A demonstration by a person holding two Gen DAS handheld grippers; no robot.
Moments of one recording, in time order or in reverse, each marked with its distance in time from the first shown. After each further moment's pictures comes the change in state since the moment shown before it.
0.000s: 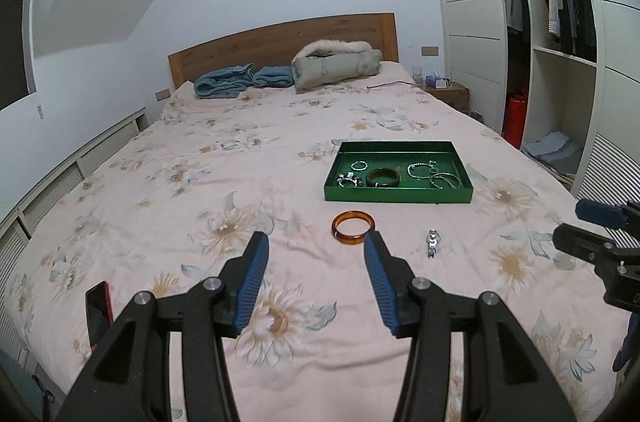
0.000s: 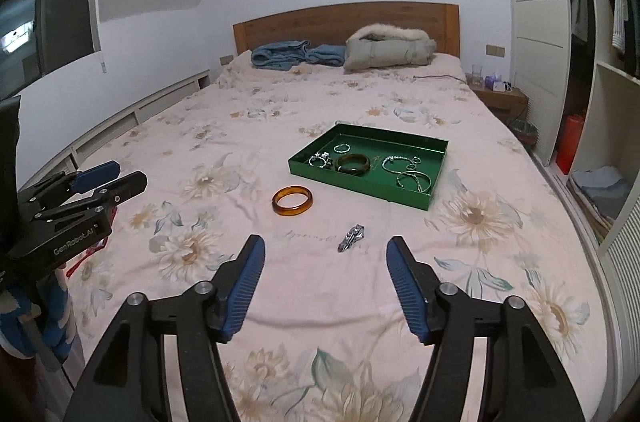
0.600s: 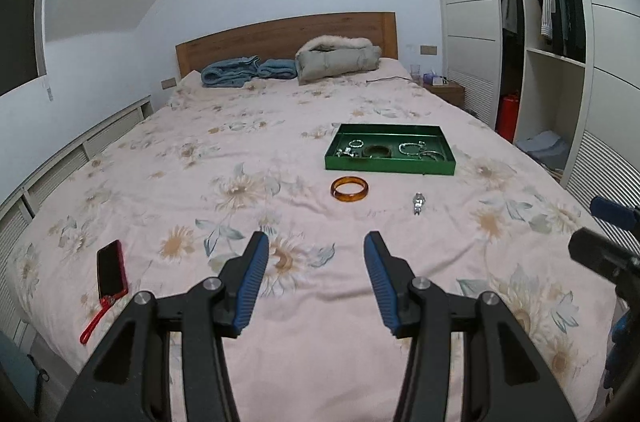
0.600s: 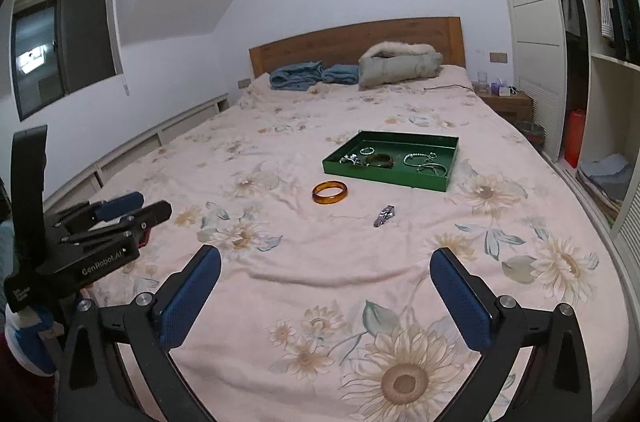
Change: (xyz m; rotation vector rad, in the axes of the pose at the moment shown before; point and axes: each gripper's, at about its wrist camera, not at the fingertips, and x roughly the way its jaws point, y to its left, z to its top) left arm -0.069 0.008 -0.056 -0.034 0.016 -0.013; right arm -0.069 0.031 -0.057 0.047 -0.092 0.068
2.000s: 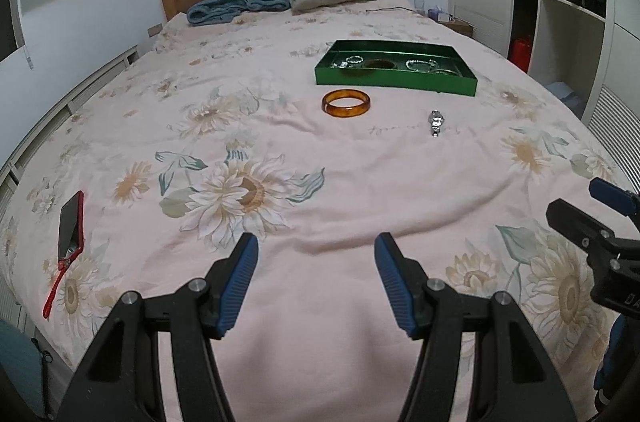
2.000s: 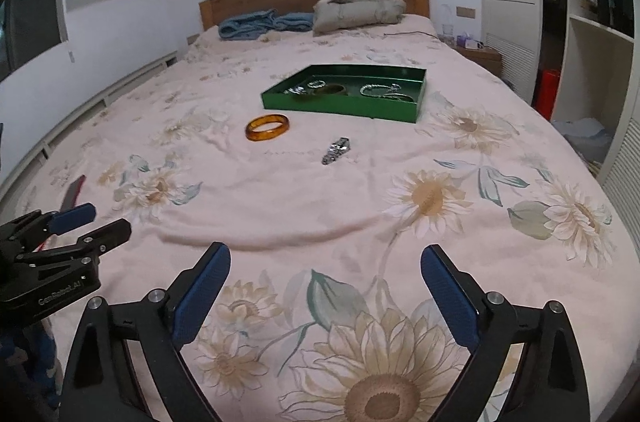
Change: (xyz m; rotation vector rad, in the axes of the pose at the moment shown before) left arm 0.109 -0.018 -0.050 0.019 0.235 0.004; right arm 0.112 -0.031 -0.046 0.027 0.180 -0.194
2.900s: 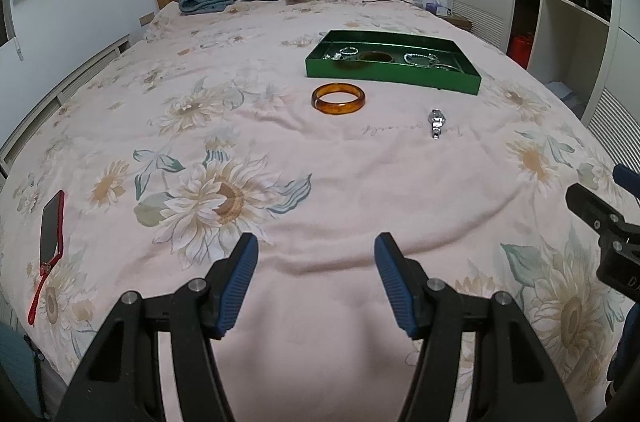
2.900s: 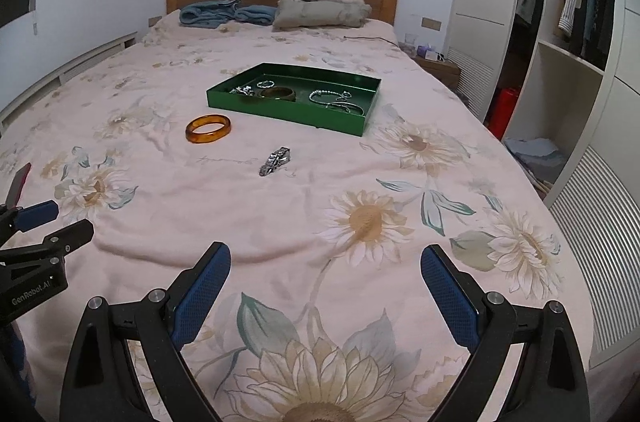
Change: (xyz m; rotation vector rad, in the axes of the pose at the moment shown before) left arm 0.029 -0.007 0.015 -0.015 0.034 -0.035; right arm 0.011 -0.012 0.021 -0.062 0.008 -0.201
